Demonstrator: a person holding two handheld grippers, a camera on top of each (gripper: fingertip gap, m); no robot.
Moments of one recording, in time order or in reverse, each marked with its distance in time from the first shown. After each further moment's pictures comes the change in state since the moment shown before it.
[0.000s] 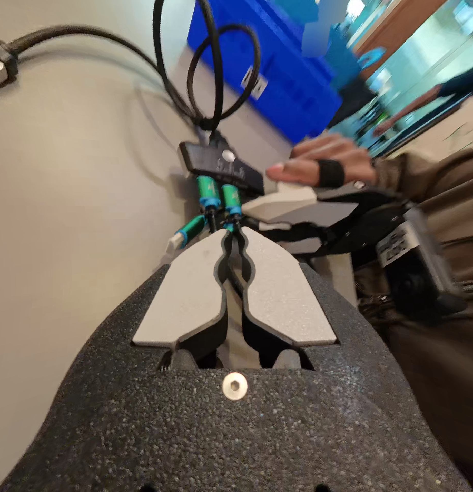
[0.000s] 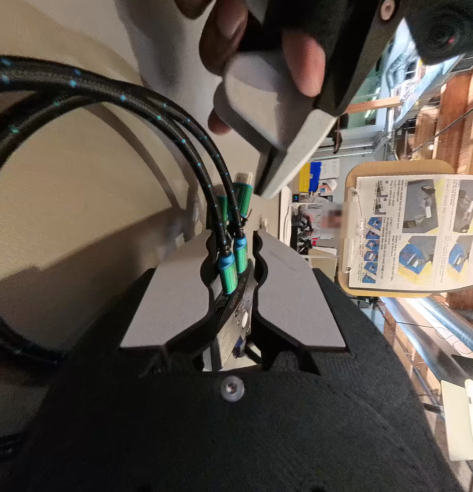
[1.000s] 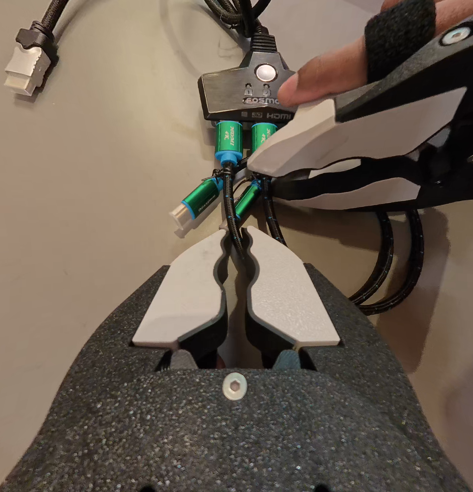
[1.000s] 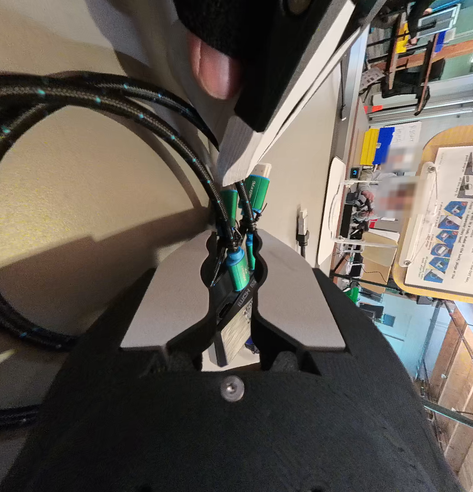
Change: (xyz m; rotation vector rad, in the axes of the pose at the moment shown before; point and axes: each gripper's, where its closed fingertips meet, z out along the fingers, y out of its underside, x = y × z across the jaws) left arm -0.031 0.031 0.012 -0.277 -0.372 0.312; right arm -0.013 0.016 0.011 -0.120 -0.220 0.061
